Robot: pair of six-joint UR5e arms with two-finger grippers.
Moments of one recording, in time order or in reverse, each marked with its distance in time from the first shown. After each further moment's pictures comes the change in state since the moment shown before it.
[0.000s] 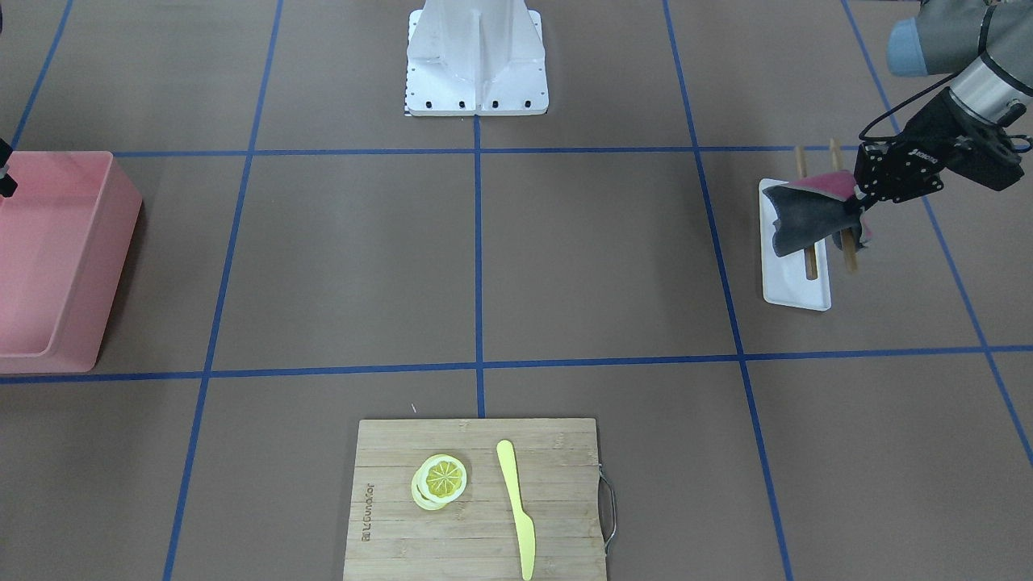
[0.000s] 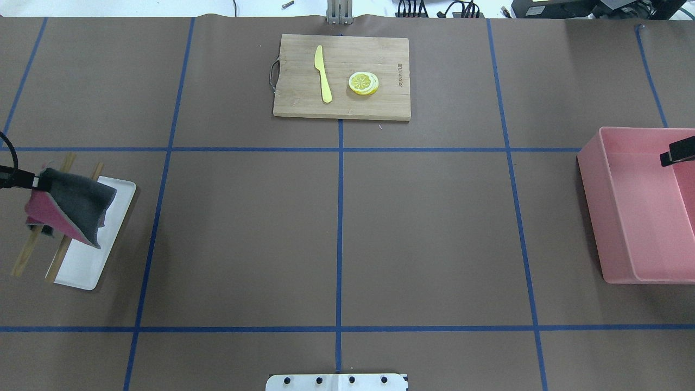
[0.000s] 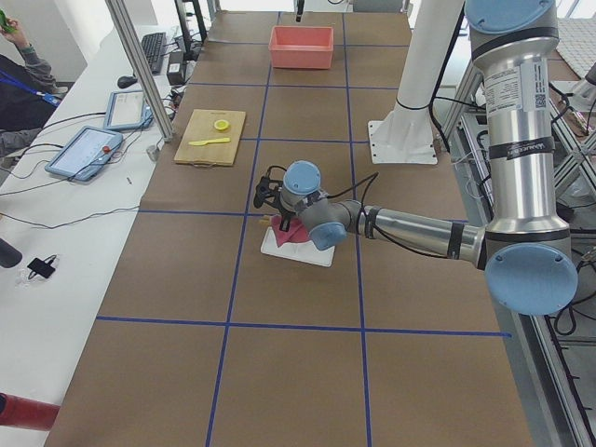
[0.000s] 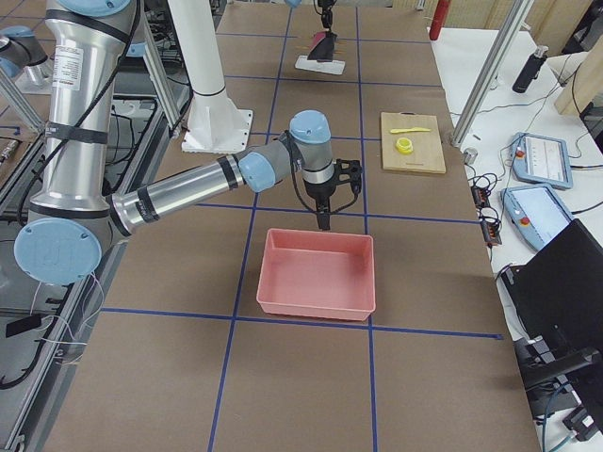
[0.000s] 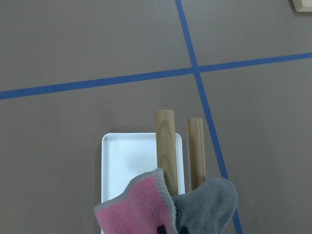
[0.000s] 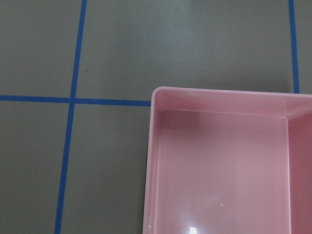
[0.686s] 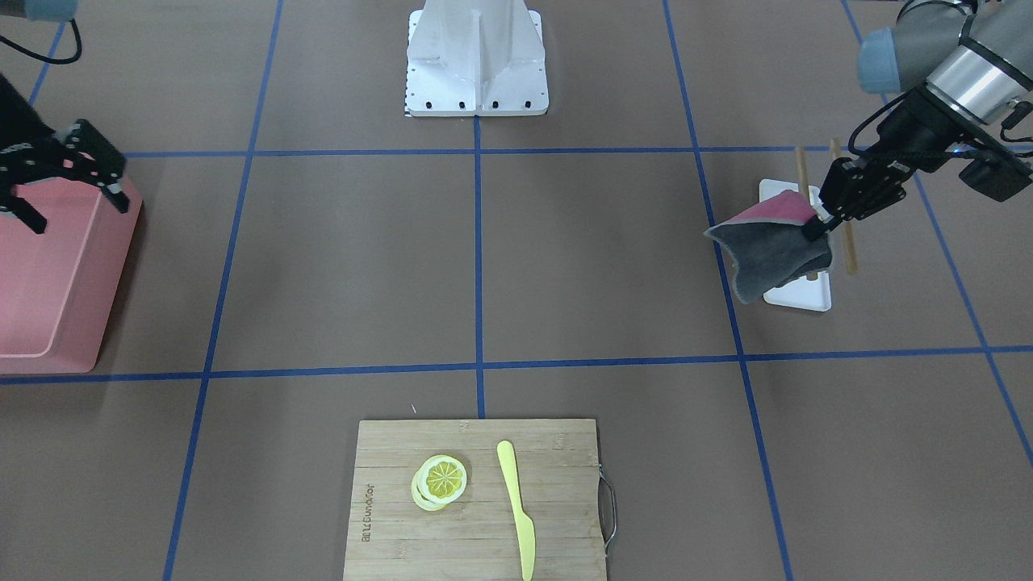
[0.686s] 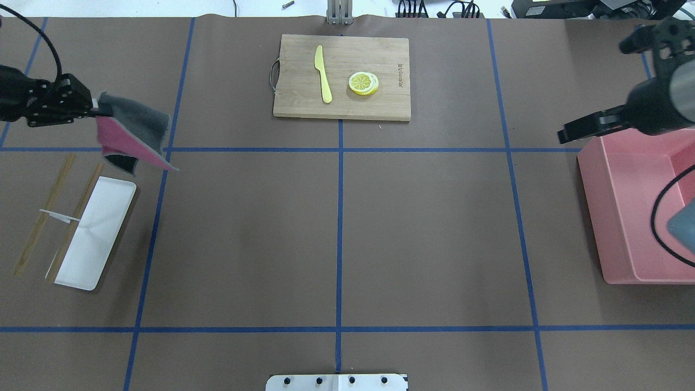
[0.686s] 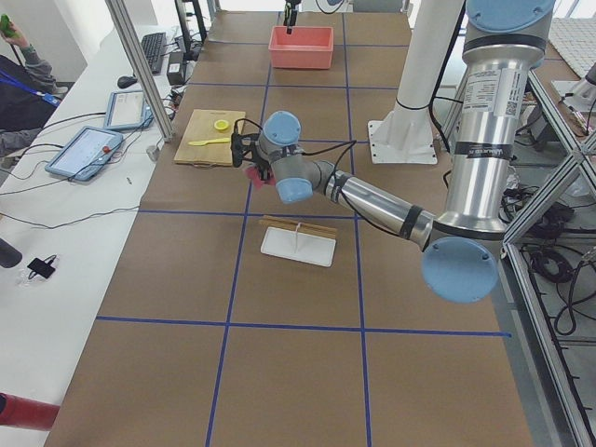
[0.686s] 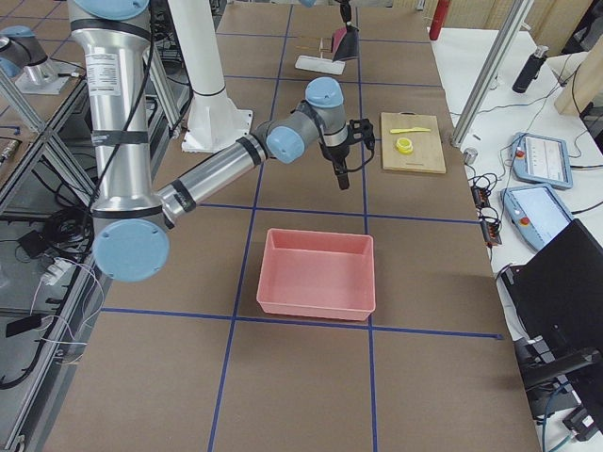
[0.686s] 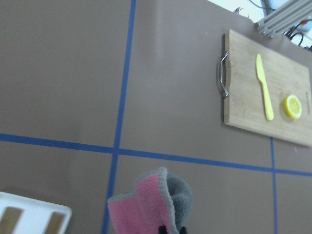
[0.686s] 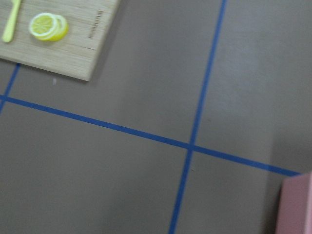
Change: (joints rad) left arm 0.011 -0.300 -0.015 0.006 0.063 -0.632; right arm -0.234 0.285 -0.010 0.036 -0.119 0.081
